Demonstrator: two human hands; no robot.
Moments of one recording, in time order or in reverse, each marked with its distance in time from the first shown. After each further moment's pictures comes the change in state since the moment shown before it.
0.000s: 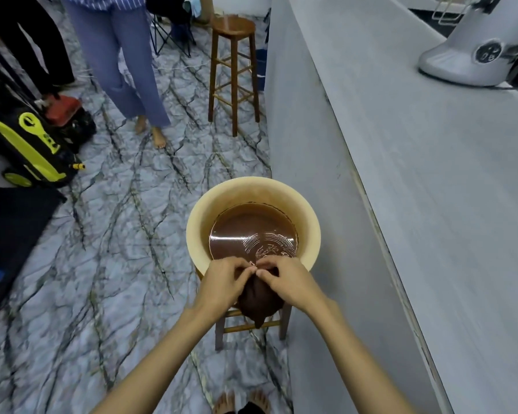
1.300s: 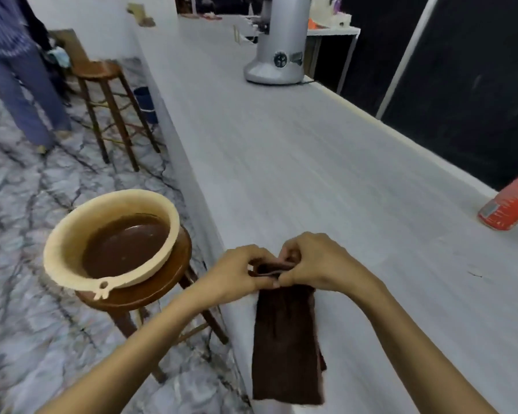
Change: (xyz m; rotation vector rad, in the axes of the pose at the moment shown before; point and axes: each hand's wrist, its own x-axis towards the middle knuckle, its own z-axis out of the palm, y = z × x) left_hand -0.089 0.262 0.085 -0.101 -0.668 0.348; right_hand -0.277 0.060 -0.176 -0.062 0.168 0.357
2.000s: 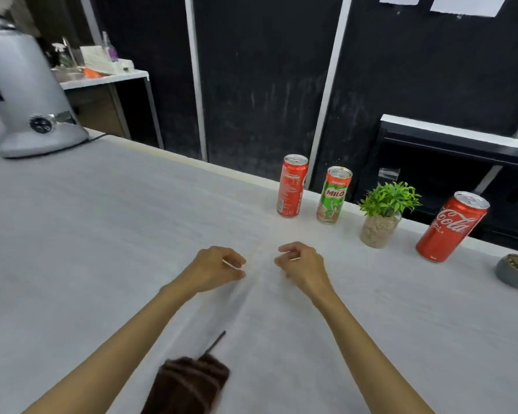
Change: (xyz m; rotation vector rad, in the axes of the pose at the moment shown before) left_hand 0.190 0.151 0.116 0.197 -0.352 0.210; right_hand -0.061 0.221 -0.059 0.752 0.917 0.597
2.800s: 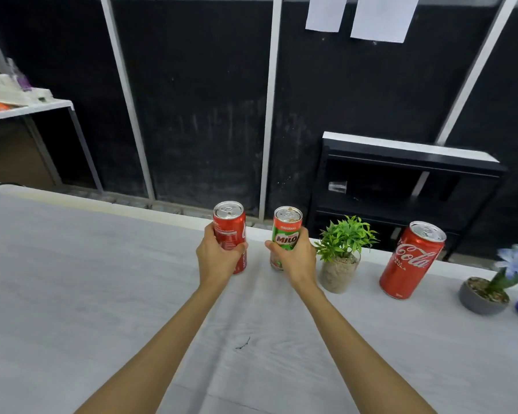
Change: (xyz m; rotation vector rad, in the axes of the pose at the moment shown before) left_hand 0.165 0.091 0.054 -0.437 0.496 0.103; right_hand 0.148 0.022 -0.060 0.129 0.481 -0.134
